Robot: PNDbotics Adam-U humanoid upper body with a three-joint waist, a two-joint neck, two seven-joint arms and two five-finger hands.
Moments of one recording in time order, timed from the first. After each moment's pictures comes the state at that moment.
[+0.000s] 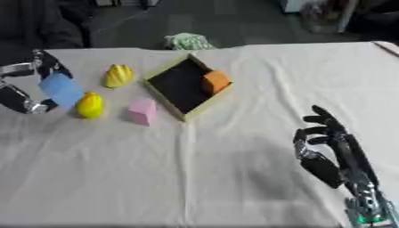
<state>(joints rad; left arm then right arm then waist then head) -0.64 0.78 -0.27 -1.45 -0.61 -0.21 -0.62 -0.04 -0.28 0.09 -1.73 0.33 -0.05 0.01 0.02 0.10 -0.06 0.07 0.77</state>
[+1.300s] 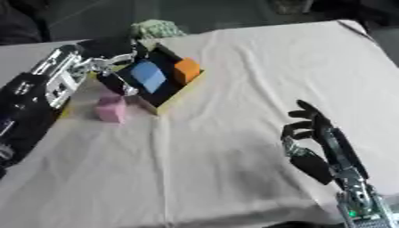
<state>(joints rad) -0.92 0.37 -0.33 -1.03 -1.02 -0.34 -0.32 -0.11 -0.25 0.15 -1.73 0.30 -0.06 0.06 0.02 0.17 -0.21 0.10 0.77</state>
